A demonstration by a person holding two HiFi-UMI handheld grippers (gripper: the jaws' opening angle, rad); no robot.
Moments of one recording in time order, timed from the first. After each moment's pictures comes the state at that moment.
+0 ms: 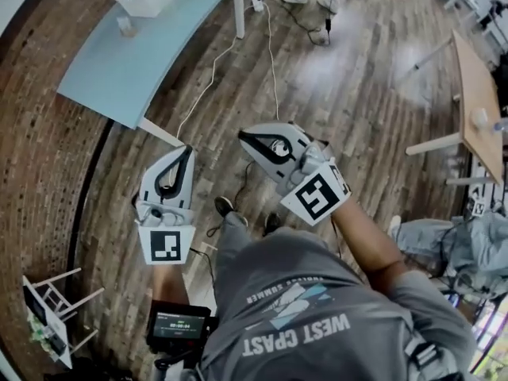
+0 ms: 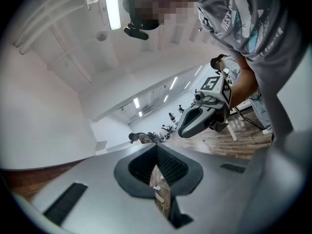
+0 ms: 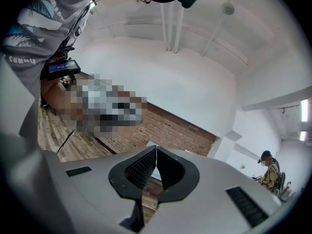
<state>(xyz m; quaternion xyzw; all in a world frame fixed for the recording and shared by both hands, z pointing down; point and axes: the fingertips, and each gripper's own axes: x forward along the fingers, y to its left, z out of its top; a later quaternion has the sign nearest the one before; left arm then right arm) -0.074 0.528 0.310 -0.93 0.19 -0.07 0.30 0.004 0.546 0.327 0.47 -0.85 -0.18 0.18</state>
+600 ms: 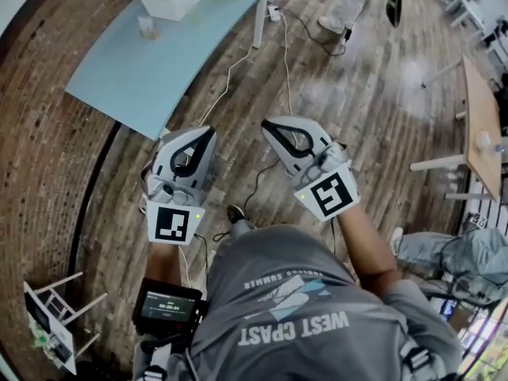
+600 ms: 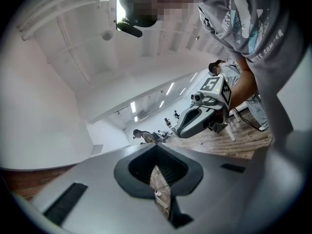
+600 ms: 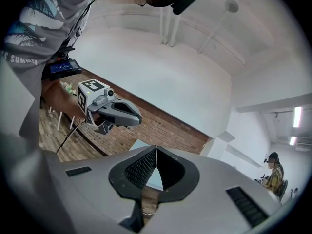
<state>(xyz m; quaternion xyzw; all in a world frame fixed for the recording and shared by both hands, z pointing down) -0.098 0.388 0.278 -0.94 0.14 -0.03 0.32 -0.026 0.410 0.300 0.52 -0.82 -0.19 0.18</state>
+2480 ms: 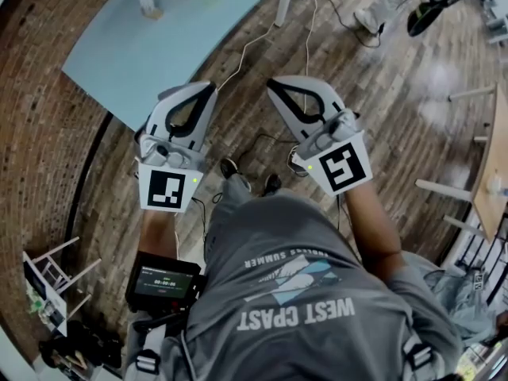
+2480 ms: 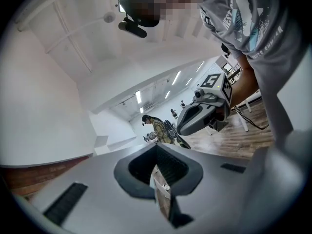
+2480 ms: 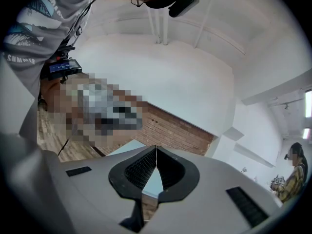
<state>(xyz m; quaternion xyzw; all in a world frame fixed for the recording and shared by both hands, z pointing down) 0.027 0.217 0.295 -0.93 0.19 -0.07 0.31 0.097 0.236 0.312 0.48 -0.85 -0.17 0.17</state>
